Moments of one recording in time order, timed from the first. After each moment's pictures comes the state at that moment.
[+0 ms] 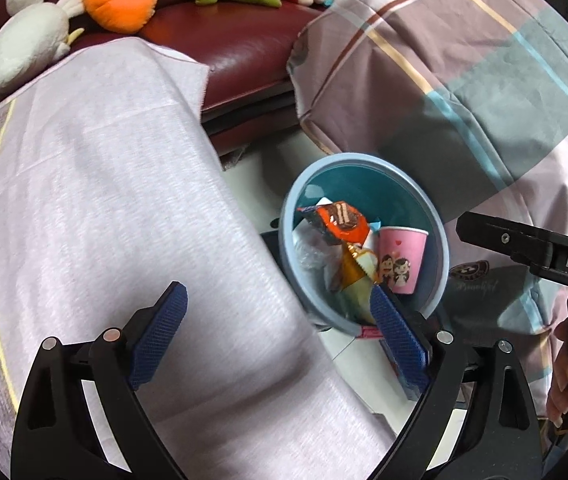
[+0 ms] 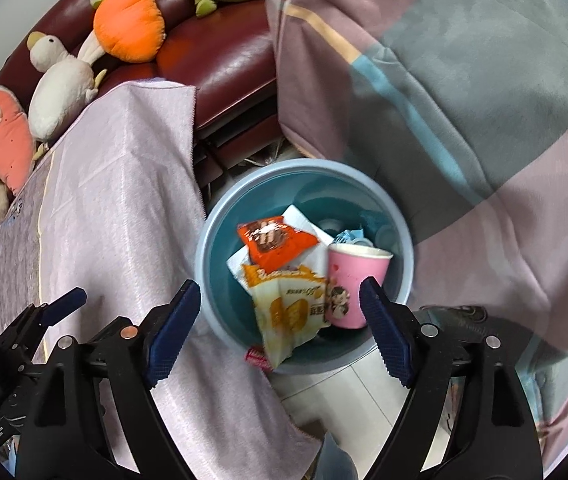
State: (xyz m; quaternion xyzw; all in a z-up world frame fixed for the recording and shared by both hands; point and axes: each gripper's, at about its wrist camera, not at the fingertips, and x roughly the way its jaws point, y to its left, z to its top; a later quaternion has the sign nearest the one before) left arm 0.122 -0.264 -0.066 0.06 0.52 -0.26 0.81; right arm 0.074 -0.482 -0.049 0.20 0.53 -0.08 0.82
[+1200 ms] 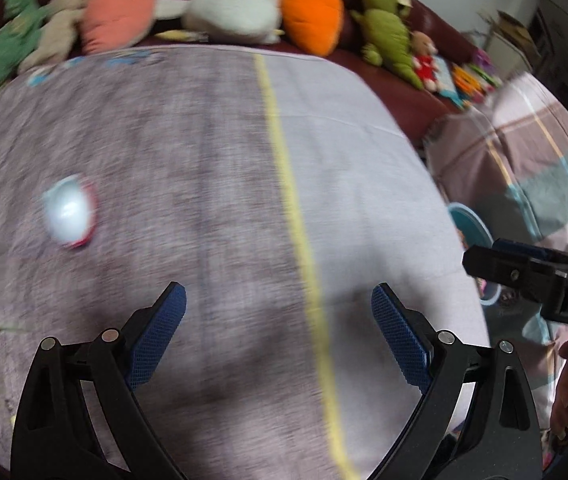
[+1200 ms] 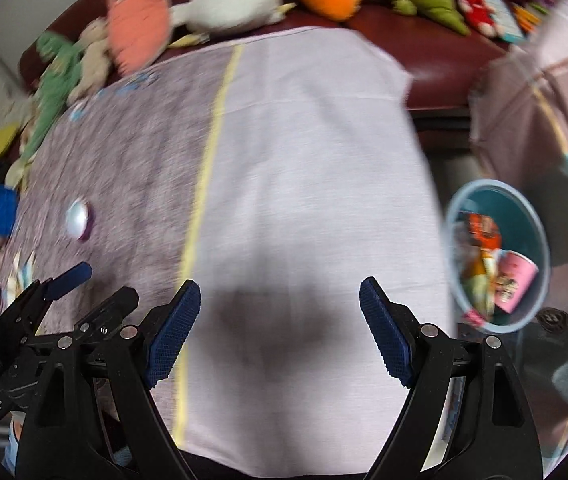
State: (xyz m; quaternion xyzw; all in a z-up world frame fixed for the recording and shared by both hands) left arm 0.044 0.047 -0.034 -0.08 0.48 -0.10 0.87; right arm 0.067 -0.178 0.001 0.06 0.55 0.09 0.83
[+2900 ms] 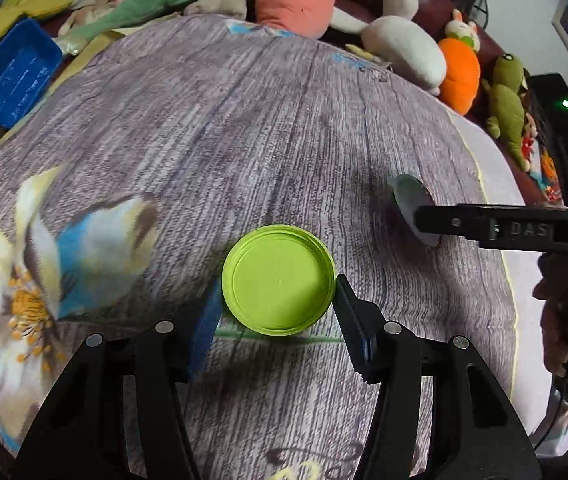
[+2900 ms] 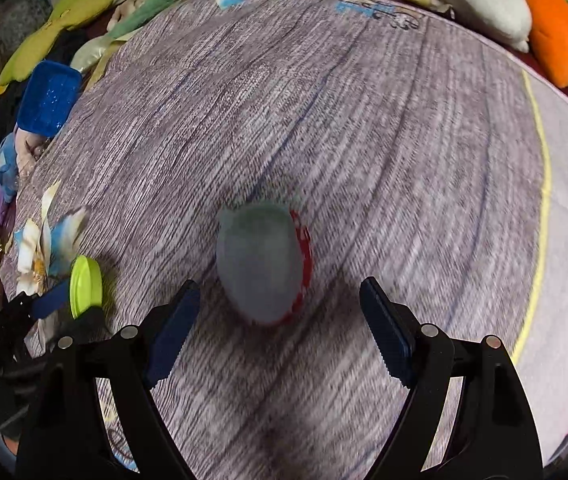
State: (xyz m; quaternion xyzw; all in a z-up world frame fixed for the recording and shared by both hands) left arm 0.021 0.292 -0.074 -0.16 0.47 0.04 0.87; right arm 0.159 0.126 -0.061 -0.08 0.57 0.27 0.77
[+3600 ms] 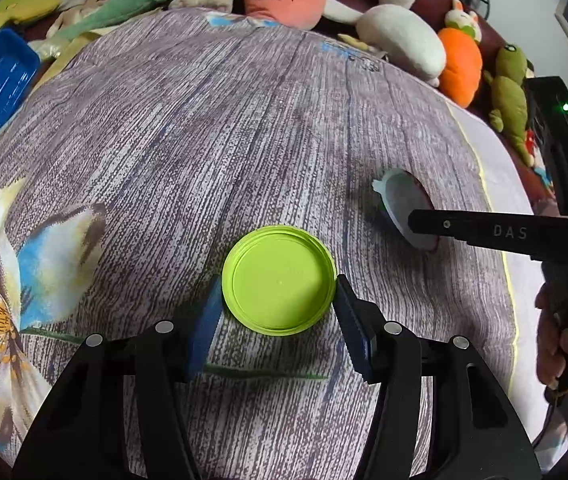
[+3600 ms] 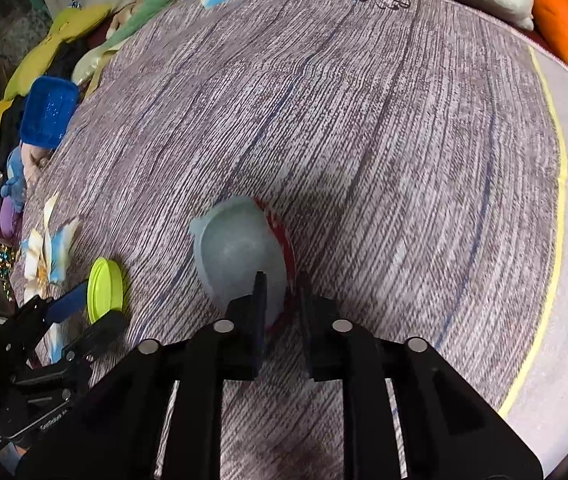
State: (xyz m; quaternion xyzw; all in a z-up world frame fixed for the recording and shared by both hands) left arm 0.051 0.266 -0.080 -0.16 0.48 0.05 0.86; right arm 0.184 0.106 -0.079 -0.05 0.59 0.29 0.76
